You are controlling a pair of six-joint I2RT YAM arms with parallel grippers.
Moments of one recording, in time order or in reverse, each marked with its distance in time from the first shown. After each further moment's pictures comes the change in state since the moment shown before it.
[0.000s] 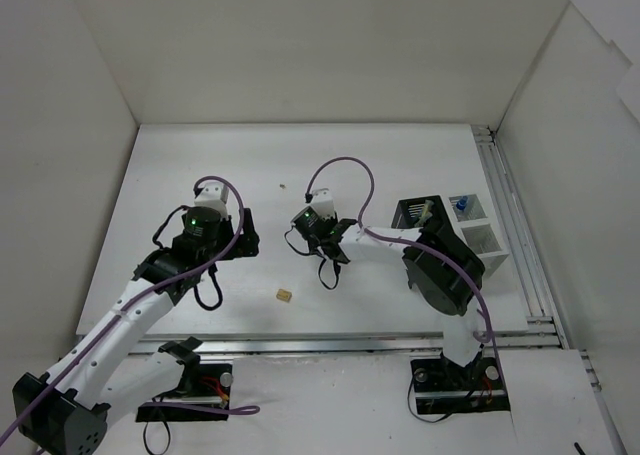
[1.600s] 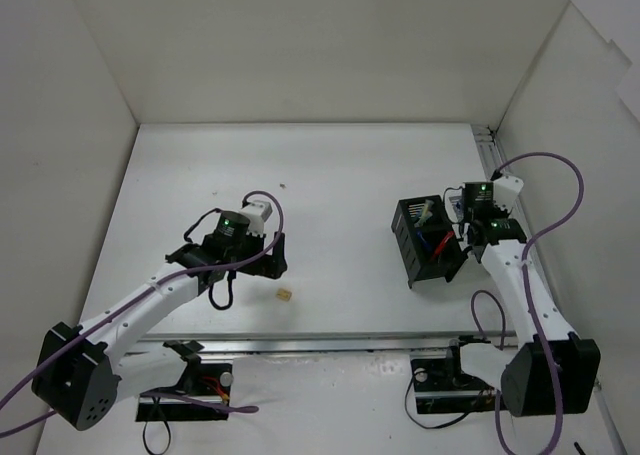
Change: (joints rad) left arm -0.079 0.198 -0.068 0.096 0.277 0.122; right arm -0.807 -0.839 -0.327 -0.355 0.114 -0.136
